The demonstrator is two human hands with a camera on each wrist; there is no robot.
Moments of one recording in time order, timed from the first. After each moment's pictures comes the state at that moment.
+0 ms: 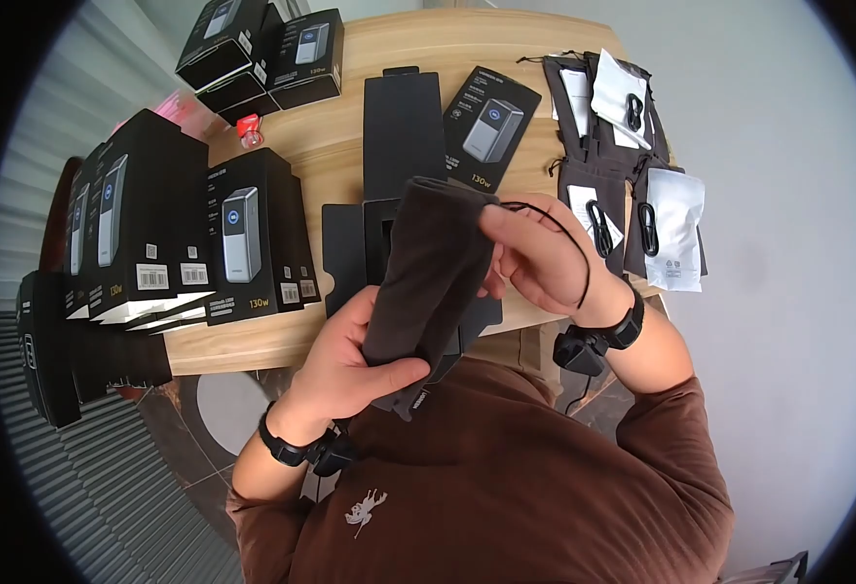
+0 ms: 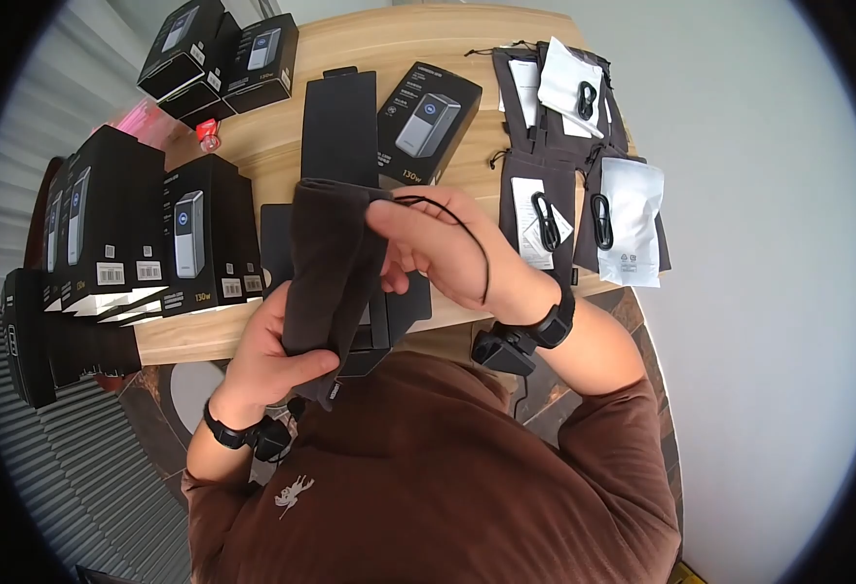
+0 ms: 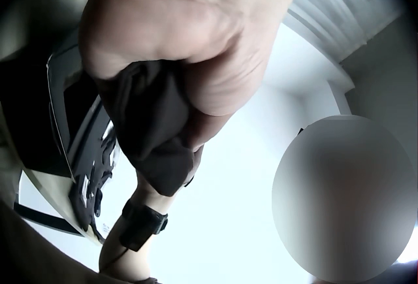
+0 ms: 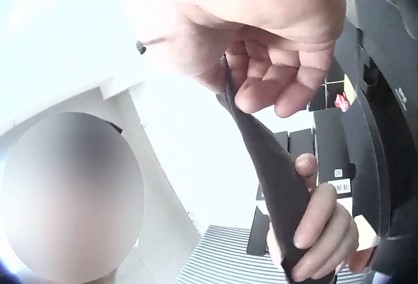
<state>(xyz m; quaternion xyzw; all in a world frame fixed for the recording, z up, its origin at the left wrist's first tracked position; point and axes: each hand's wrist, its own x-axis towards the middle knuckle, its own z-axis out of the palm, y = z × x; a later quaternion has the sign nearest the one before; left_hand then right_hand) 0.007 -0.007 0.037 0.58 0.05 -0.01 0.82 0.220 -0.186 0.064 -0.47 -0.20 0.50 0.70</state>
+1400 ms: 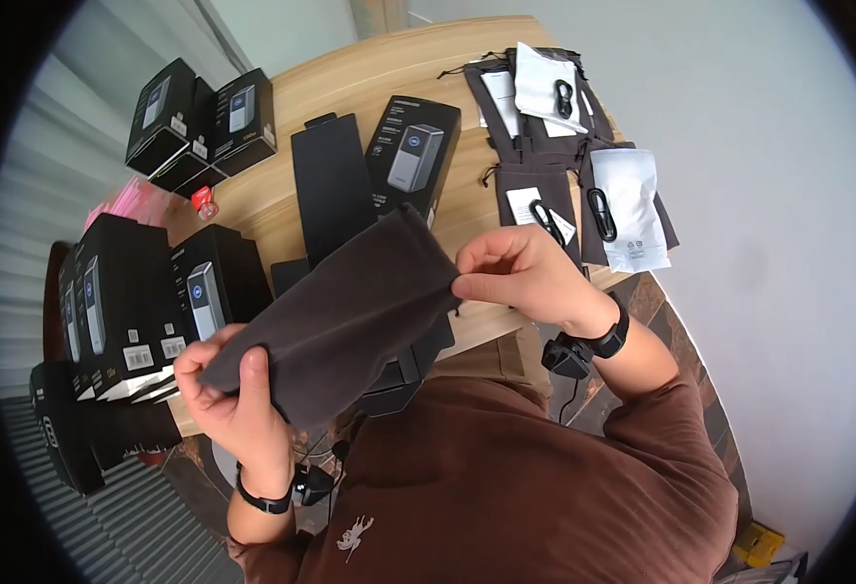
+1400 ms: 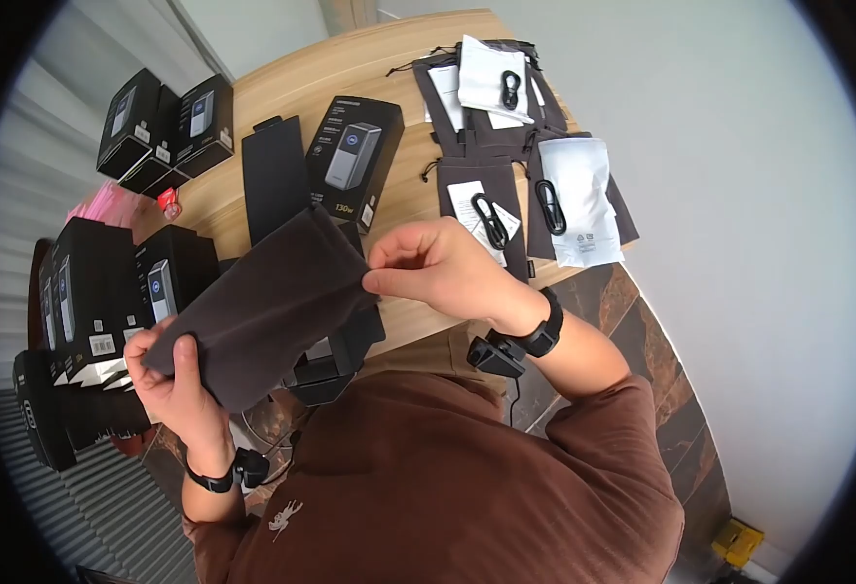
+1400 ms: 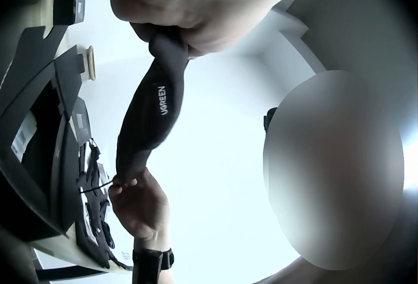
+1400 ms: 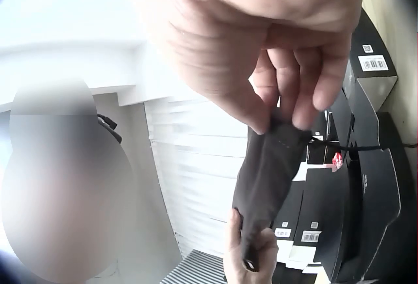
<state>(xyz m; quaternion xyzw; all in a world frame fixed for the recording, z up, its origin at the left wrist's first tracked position) 0.009 -0.001 0.067 0.65 0.19 0.41 0.61 0.236 -0.245 0.046 -0.59 -0.25 0.41 0.65</state>
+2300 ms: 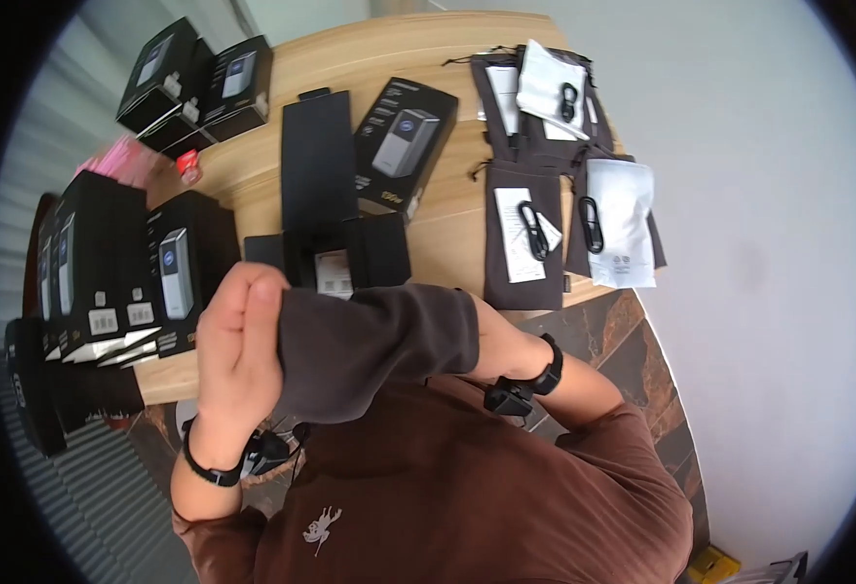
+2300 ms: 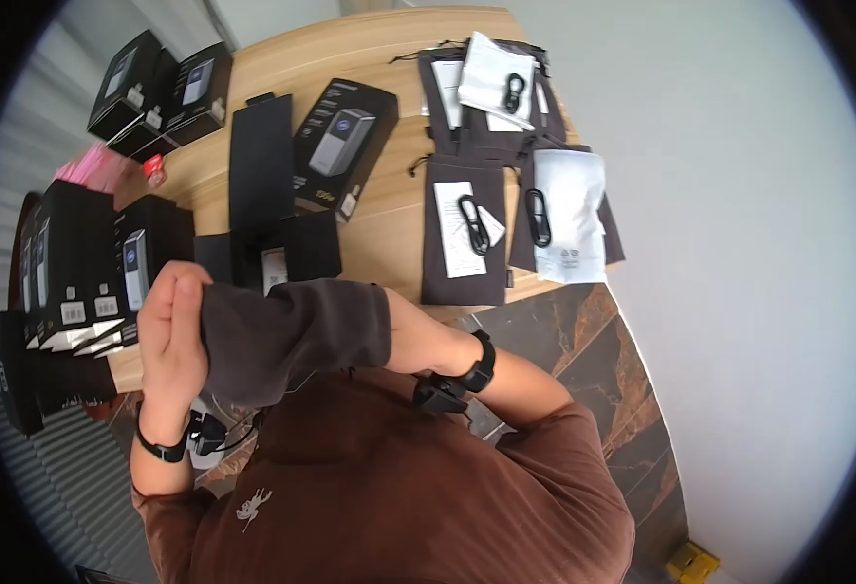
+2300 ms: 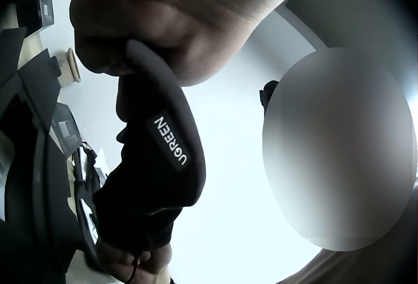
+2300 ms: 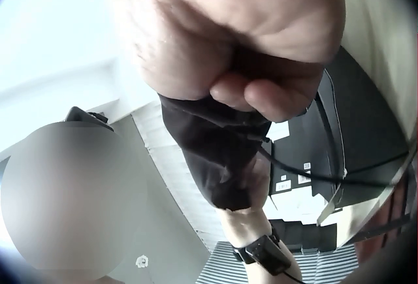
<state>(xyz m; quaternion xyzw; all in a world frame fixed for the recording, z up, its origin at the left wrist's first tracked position) 0.053 -0.016 0.105 0.86 0.17 0.14 0.46 0.193 -0.248 -0.010 -0.48 -0.37 0.42 0.67</state>
